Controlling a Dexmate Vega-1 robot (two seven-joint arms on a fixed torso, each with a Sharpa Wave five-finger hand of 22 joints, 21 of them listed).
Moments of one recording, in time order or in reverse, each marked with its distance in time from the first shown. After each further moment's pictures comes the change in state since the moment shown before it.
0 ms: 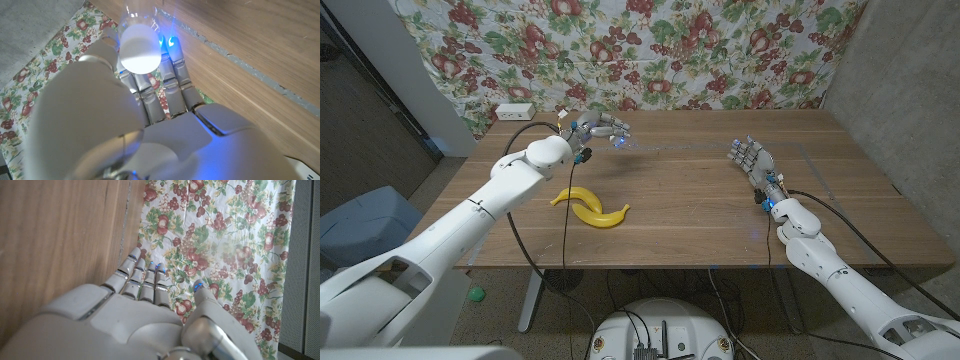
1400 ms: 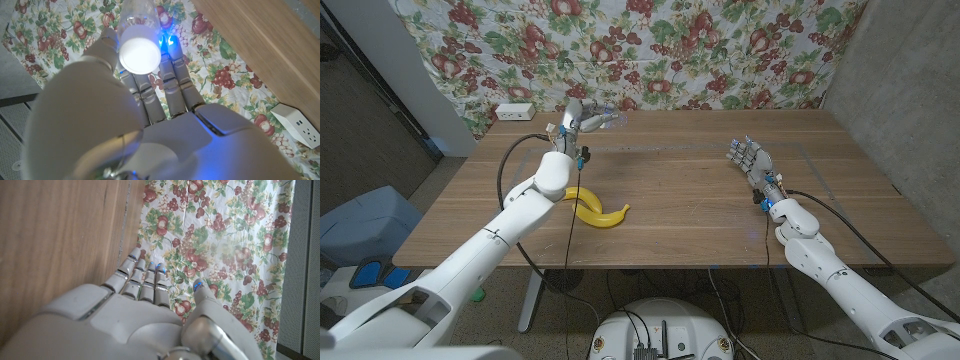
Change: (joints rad) left arm 0.152 -0.133 -0.078 0.058 0.165 -0.349 0.383; left_hand -0.009 -0.001 0.009 0.000 -0.005 -0.005 0.005 0.015 0.000 -0.004 0.004 0.008 -0.009 0.000 0.000 0.001 0.000 0.038 -0.005 -0.049 0.003; right arm -0.015 -0.003 -0.003 -0.029 -0.008 -0.003 -0.022; right_hand 0.021 0.000 0.000 0.006 0.000 0.000 0.000 0.000 0.000 0.000 0.000 0.000 0.000 -0.004 -0.004 0.004 0.000 -0.004 -0.004 0.011 0.000
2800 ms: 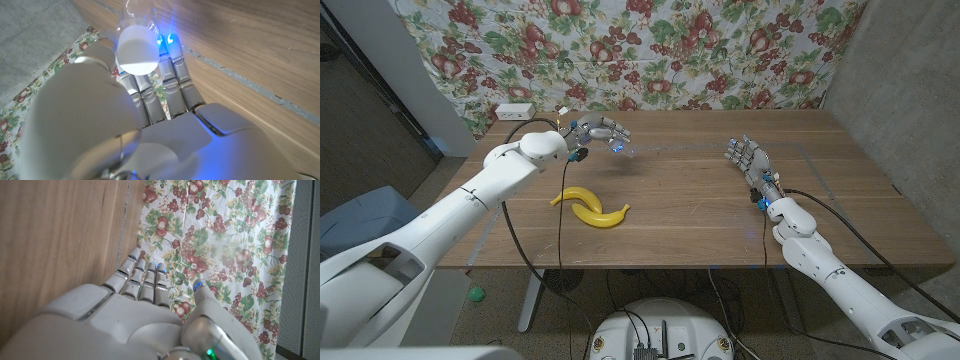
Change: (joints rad) left arm -0.218 0.177 0.118 -0.023 -0.189 0.377 -0.526; left_hand -0.028 -0.014 0.026 -0.004 0.001 -0.018 0.003 0.015 -0.005 -0.011 0.004 0.012 0.000 0.002 0.002 0.022 0.000 0.035 -0.003 -0.057 0.000; right arm 0.002 0.004 -0.009 -0.015 -0.016 -0.008 -0.025; right_hand 0.000 0.000 0.000 0.000 0.000 0.000 0.000 0.000 0.000 0.000 0.000 0.000 -0.005 0.000 0.000 0.007 0.005 -0.007 0.000 0.014 0.000
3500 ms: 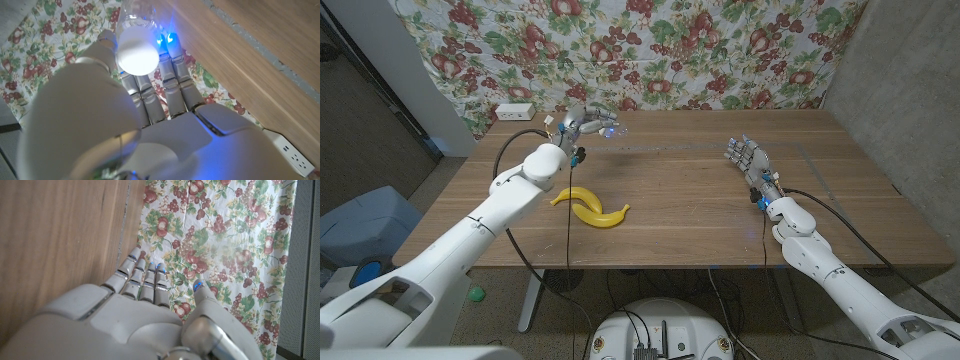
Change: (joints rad) left arm 0.157 -0.072 -0.108 -0.035 0.033 -0.145 0.274; left_hand -0.004 0.004 0.008 0.000 -0.004 0.000 0.000 0.011 0.000 -0.005 0.005 0.007 -0.004 0.000 0.000 0.006 0.000 0.024 -0.002 -0.021 -0.005; right arm 0.004 0.001 -0.002 0.003 -0.002 -0.003 -0.002; right_hand 0.000 0.000 -0.004 0.004 0.000 0.000 0.000 0.000 0.000 0.000 0.000 0.000 0.000 0.000 0.000 0.000 0.000 0.000 0.000 0.001 0.000
